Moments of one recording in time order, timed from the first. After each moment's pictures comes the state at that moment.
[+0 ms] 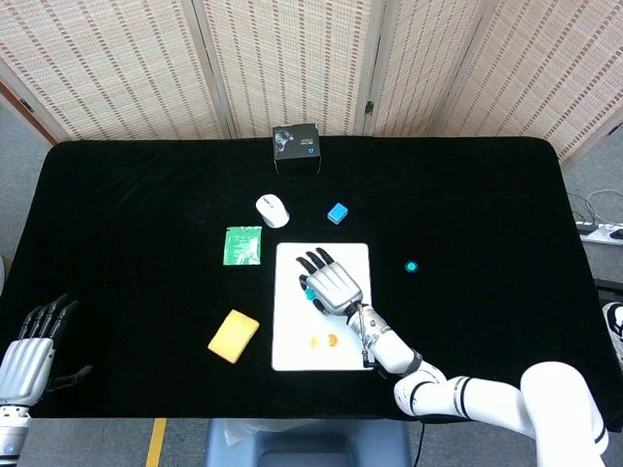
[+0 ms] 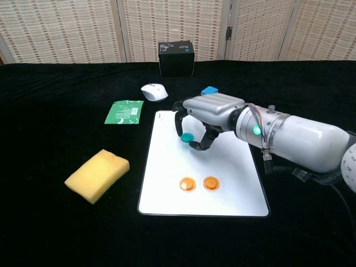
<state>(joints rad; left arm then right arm) -0.10 -1.22 0.00 -1.43 1.51 1.44 -0.11 0.88 -1.78 0.24 -1.29 -1.10 0.78 -0.48</state>
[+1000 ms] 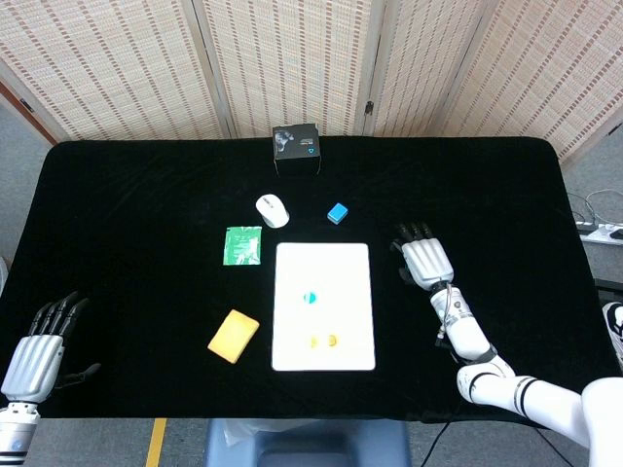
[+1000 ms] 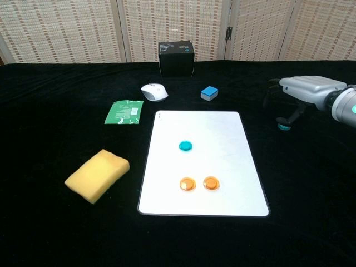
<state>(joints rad) -0.12 -1.21 0.00 -1.47 1.53 1.44 -0.08 0.71 -1.58 0.18 -1.18 -1.06 0.88 -0.29</state>
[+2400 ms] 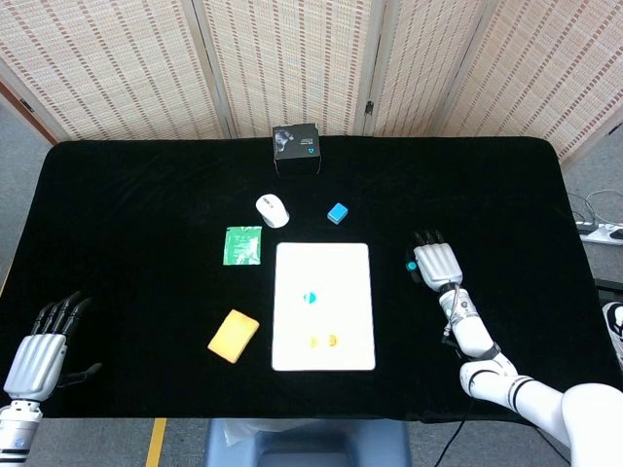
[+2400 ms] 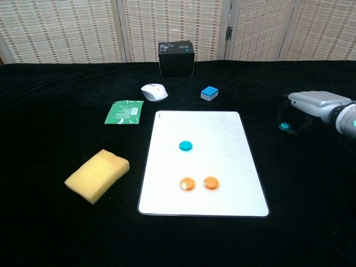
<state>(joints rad) -0.12 -1.22 0.00 -1.47 1.52 1.41 -0.06 0.69 -1.69 0.18 -0.94 -1.11 0.80 -0.17</state>
